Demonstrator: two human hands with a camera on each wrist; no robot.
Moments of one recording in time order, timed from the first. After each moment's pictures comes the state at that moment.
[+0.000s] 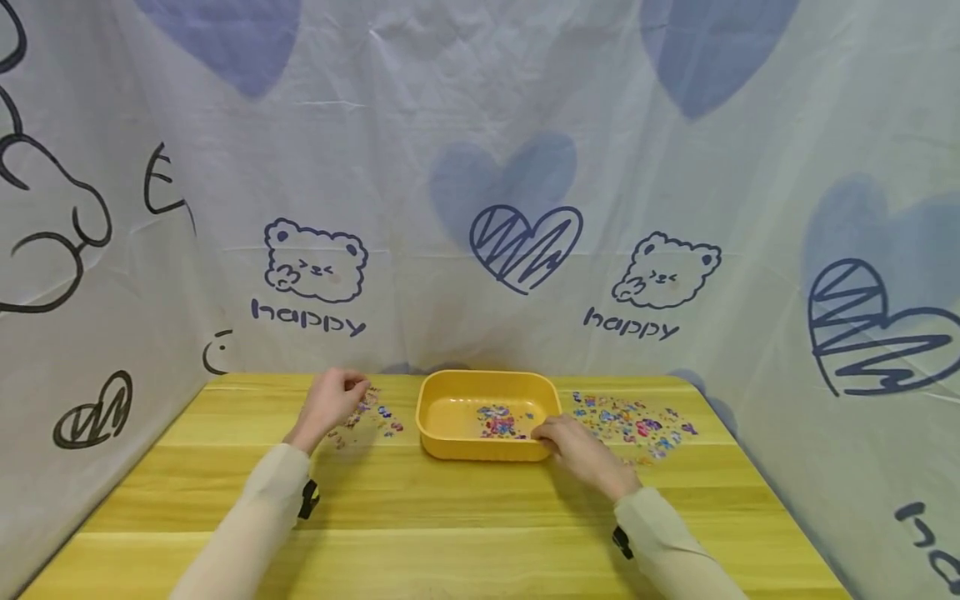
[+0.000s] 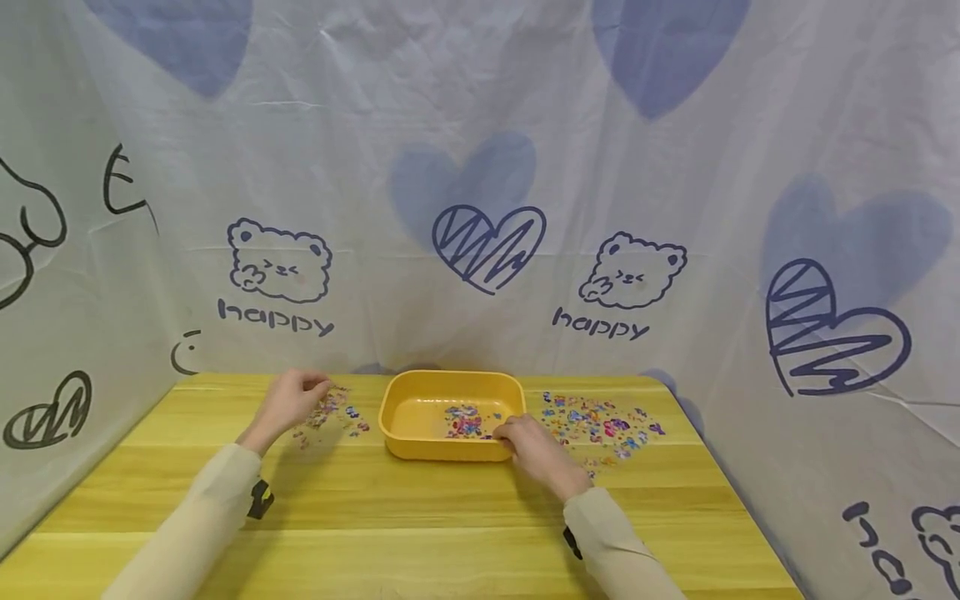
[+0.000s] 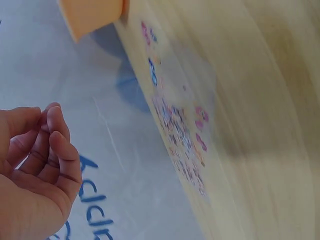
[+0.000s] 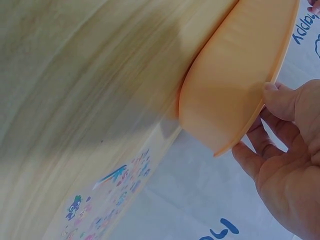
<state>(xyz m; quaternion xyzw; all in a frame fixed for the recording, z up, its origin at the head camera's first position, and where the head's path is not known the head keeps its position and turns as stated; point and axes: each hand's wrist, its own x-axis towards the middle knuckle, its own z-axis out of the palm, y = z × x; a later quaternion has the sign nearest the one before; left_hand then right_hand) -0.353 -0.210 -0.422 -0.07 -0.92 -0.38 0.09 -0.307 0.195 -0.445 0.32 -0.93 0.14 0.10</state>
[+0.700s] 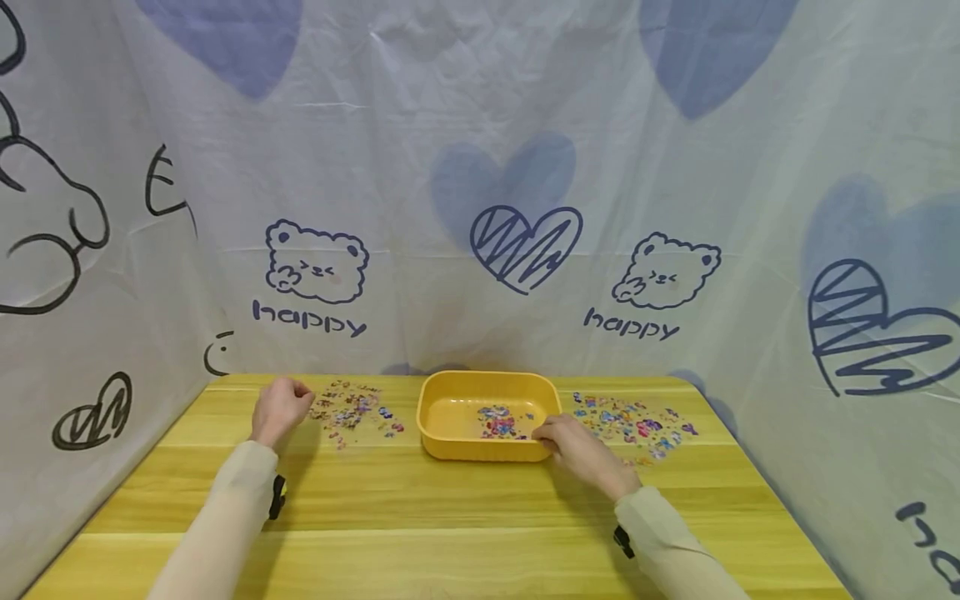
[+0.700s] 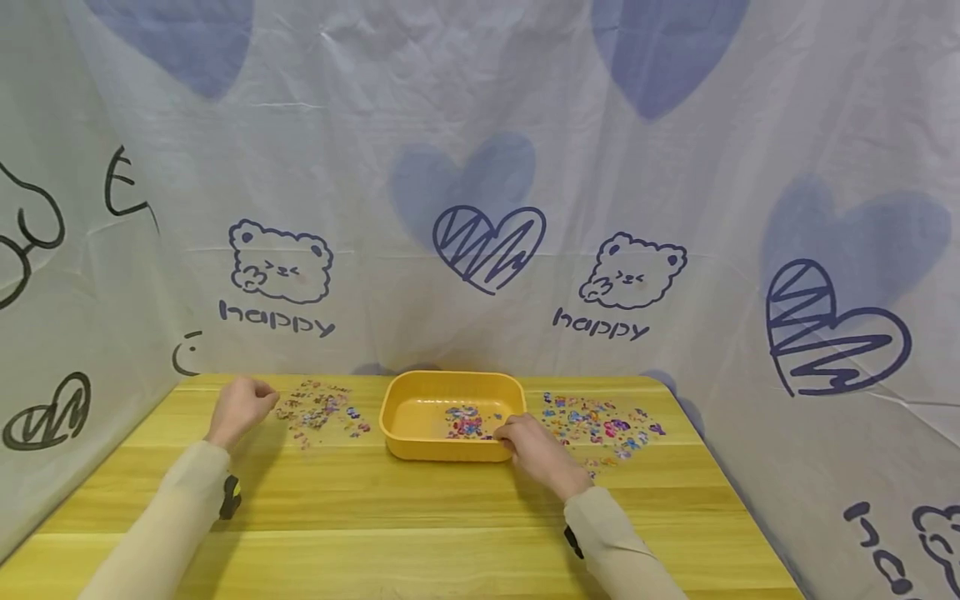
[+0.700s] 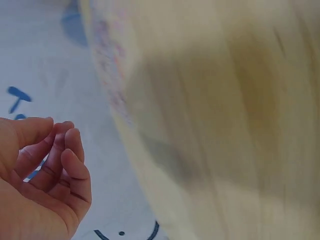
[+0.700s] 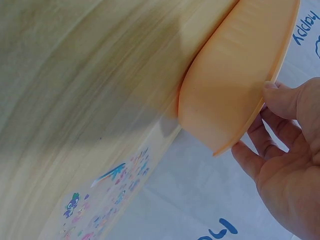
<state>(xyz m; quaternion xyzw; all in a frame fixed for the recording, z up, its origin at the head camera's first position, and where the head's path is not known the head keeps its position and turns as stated) -0.351 -0.278 -0.438 0.06 -0.94 -0.32 0.09 -0.308 0.194 -0.445 0.31 -0.94 0.15 0.09</state>
